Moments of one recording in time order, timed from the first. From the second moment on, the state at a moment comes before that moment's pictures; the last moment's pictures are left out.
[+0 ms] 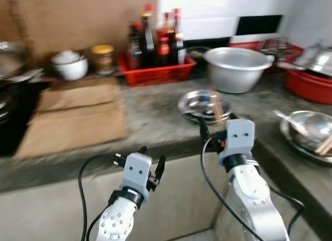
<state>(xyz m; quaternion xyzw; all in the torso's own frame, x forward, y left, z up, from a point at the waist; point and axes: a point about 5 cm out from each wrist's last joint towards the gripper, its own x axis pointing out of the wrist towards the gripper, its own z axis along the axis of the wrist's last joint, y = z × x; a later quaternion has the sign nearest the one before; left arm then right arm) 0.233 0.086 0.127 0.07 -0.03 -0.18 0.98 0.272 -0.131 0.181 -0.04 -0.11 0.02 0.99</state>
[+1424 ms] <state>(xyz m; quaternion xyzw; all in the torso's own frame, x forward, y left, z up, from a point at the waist) 0.220 0.060 0.130 -0.01 -0.05 -0.27 0.96 0.312 -0.132 0.159 -0.04 -0.03 0.05 1.00</state>
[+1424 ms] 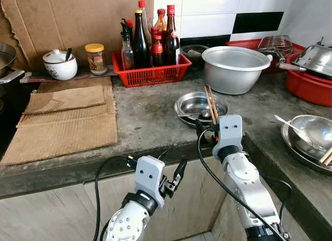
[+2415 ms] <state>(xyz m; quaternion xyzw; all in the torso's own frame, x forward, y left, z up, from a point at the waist) 0.219 0.059 0.133 -0.01 -0.06 -0.27 0.96 0.312 -0.139 0.156 -0.04 -0.02 0.04 1.00</state>
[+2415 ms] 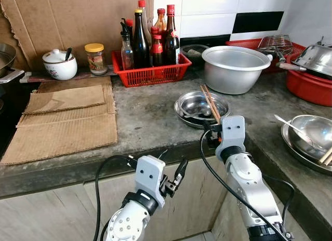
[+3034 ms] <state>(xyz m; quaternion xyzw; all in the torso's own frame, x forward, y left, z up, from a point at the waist) 0.221 0.060 0.134 -0.01 -0.06 -0.27 0.96 0.312 -0.142 0.156 -0.04 -0.02 0.03 1.00</state>
